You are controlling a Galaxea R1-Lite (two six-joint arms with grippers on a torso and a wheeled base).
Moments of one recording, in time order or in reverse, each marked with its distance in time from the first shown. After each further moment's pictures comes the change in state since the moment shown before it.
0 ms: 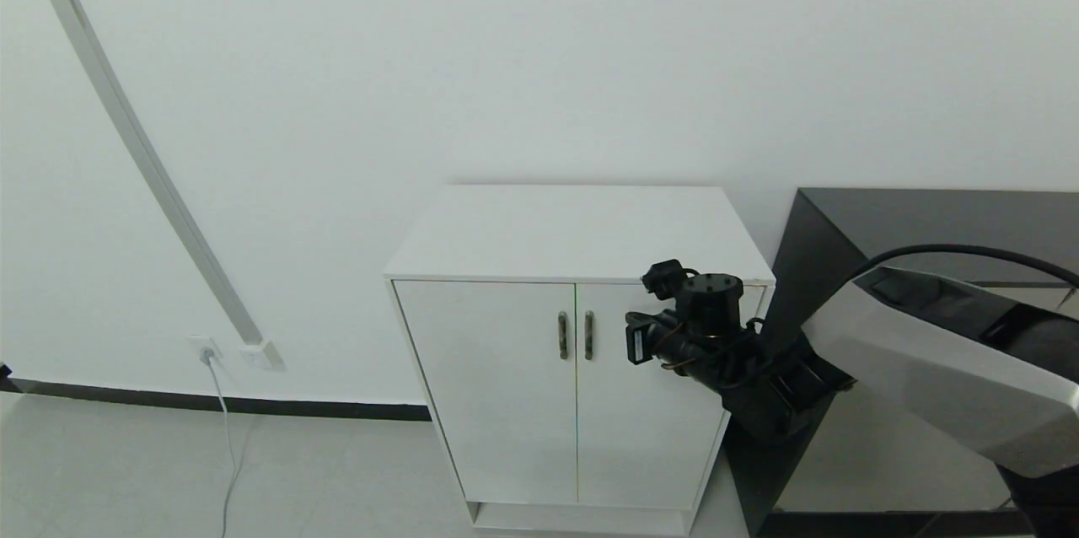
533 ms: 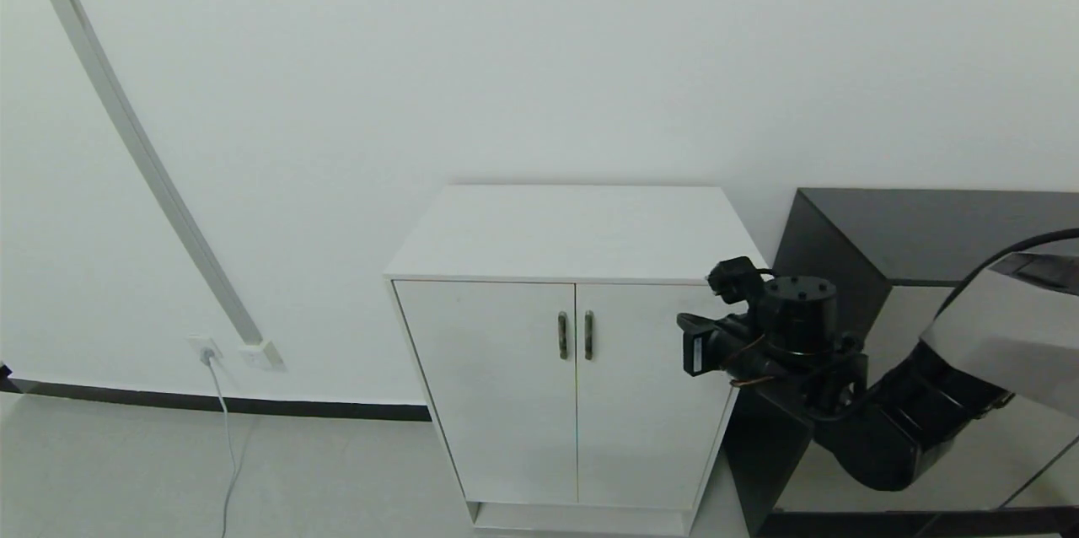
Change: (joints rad) left arm 0.000 0.000 0.000 0.000 0.000 -0.001; right arm -0.055 -0.268 0.413 -0.172 -0.033 -0.002
